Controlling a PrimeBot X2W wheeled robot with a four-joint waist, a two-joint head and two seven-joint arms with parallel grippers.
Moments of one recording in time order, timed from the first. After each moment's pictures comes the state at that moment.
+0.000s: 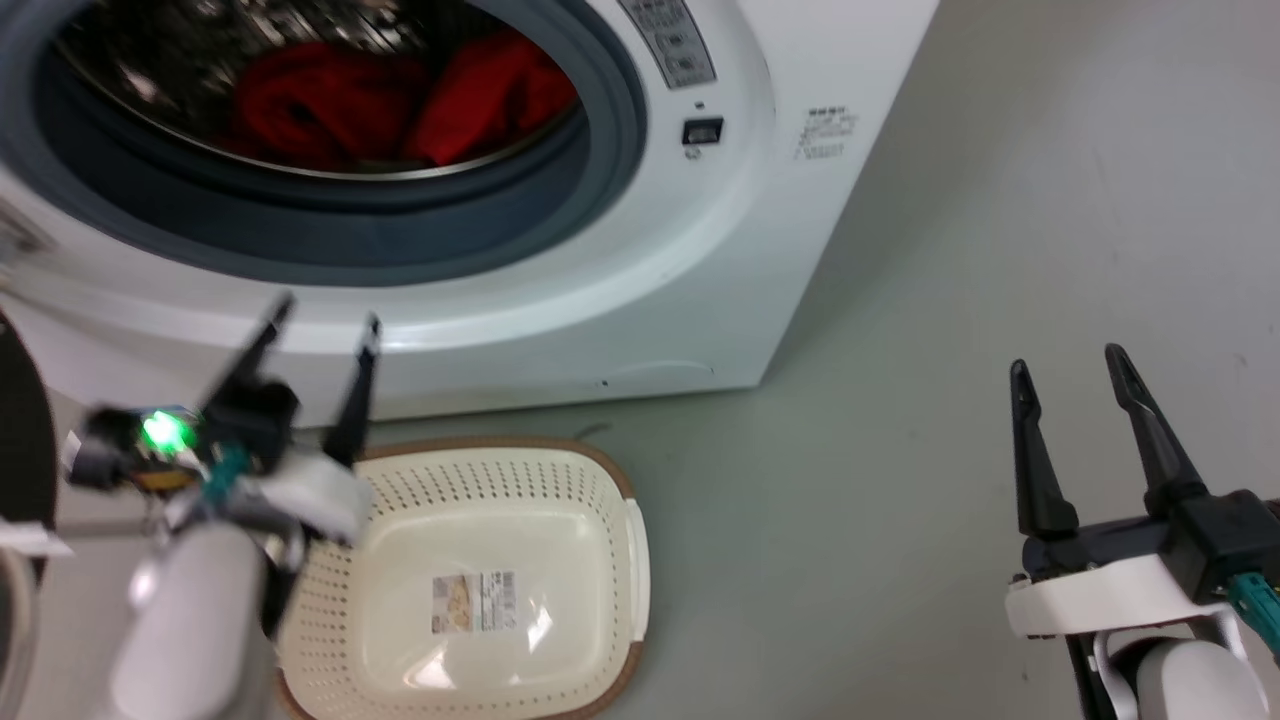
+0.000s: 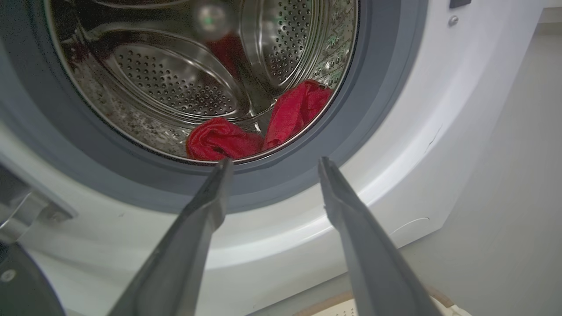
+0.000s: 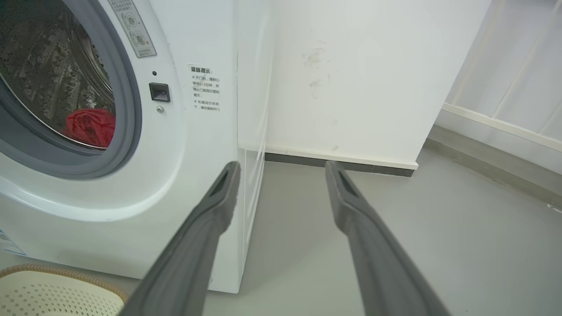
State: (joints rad) left arm -0.36 0.29 -0.09 0.35 0.01 -0.11 -0.26; right arm -0.09 -0.05 -0.03 -0.02 -0.04 0.13 -0.26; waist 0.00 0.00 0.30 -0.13
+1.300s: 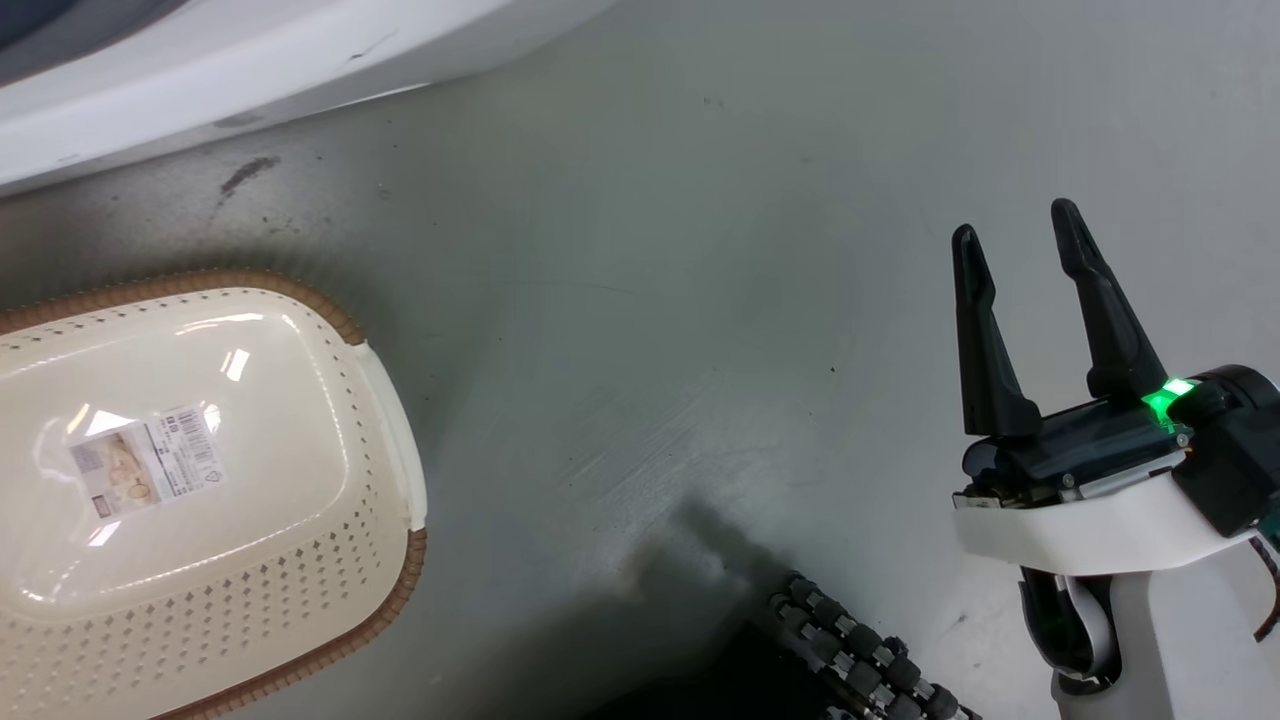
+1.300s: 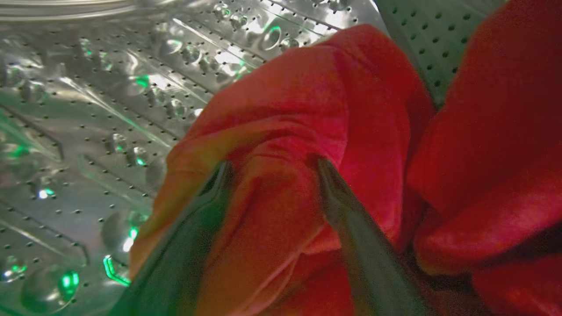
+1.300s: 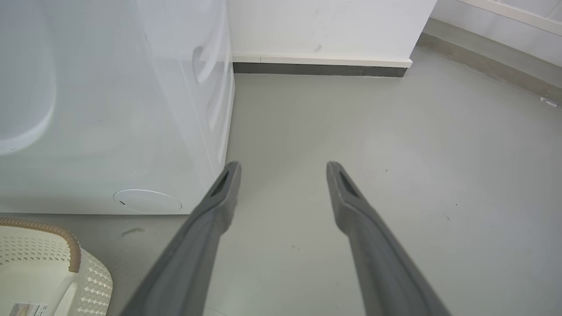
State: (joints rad) left arm -1.69 0.85 -0.60 0.76 -0.24 -0.13 0.80; right arm -0.25 -0.05 0.13 -0.13 0.19 0.13 -0.26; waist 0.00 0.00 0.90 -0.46
